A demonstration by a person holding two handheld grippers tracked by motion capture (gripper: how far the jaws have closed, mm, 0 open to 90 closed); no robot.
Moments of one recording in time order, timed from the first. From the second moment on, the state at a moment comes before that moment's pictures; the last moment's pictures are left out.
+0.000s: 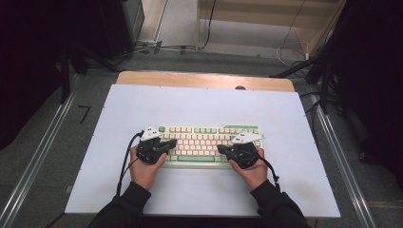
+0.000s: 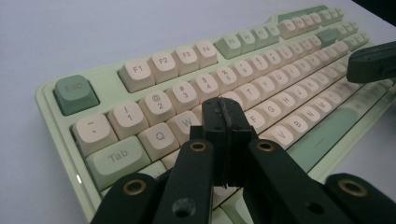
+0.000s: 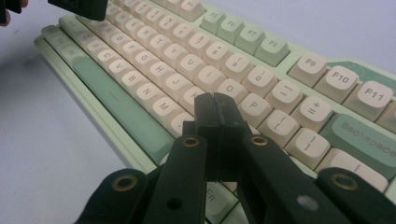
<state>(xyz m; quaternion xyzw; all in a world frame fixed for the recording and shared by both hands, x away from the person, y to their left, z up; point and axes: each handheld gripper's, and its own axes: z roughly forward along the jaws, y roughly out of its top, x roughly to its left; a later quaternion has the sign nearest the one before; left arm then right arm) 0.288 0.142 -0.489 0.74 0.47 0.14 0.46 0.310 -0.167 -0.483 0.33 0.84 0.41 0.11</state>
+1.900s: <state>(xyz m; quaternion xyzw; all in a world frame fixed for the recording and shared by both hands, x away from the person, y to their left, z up) 0.295 0.127 -0.488 0.74 0.47 0.12 0.48 0.310 -0.164 -0.482 0.33 0.84 0.42 0.11</state>
